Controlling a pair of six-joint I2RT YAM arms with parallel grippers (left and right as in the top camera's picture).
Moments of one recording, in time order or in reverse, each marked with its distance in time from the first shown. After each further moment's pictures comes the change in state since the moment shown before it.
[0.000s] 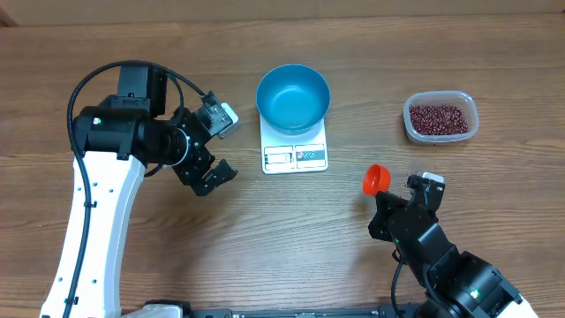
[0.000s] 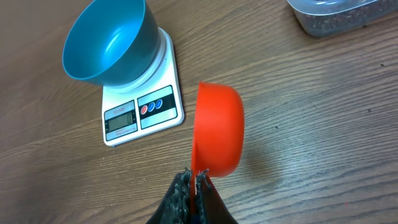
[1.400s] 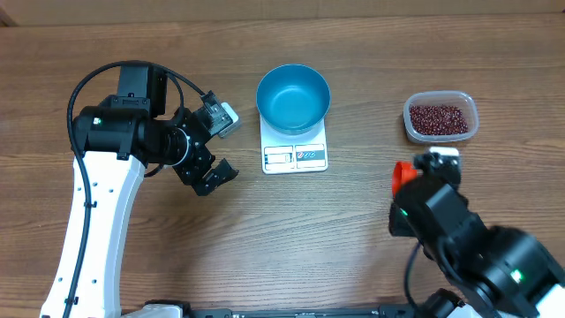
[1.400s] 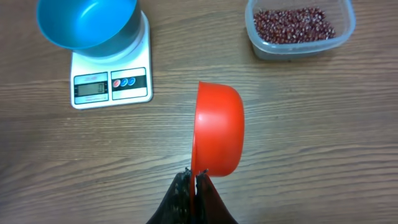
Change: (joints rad) left arm 0.000 0.000 0.000 0.006 0.005 -0.016; right arm -0.005 0.301 0.616 -0.601 0.026 -0.192
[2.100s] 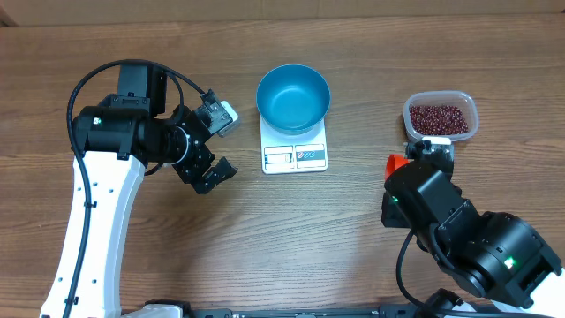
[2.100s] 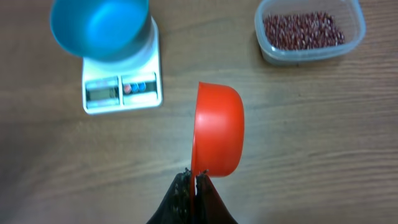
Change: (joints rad) left arm 0.000 0.000 0.000 0.012 -0.010 0.000; right arm 0.000 0.041 0.050 0.013 -0.018 0.015
